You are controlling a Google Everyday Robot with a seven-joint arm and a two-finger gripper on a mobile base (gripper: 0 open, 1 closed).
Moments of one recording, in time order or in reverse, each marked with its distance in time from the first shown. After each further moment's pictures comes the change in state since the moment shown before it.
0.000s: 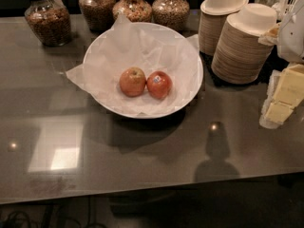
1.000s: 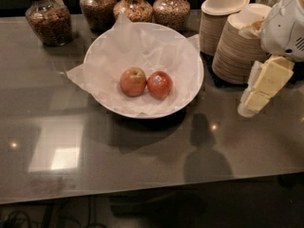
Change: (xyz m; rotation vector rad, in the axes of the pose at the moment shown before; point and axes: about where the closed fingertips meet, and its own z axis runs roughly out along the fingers) arm -0.036 -0.016 0.010 0.000 -0.194 -0.037
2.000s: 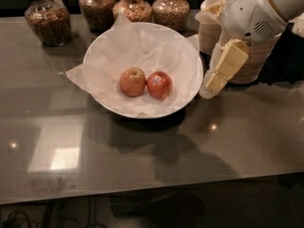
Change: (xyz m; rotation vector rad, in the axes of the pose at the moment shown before) arm -0.086 -0.016 0.019 -0.048 -0.268 -0.134
